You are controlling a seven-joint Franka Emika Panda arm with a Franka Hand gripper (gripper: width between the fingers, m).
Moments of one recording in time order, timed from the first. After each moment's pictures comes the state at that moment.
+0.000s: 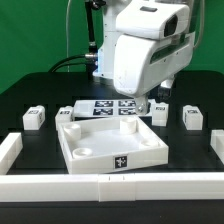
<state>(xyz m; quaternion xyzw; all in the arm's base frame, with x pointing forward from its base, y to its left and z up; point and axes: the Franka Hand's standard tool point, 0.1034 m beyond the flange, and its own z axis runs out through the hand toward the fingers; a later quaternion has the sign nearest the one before) 0.555 0.034 0.095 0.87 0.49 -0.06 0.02</state>
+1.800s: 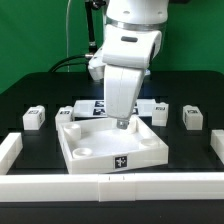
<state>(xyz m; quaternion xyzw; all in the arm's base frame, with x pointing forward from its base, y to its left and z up) 0.522 -0.010 0.066 0.76 0.64 -0.09 -0.02</state>
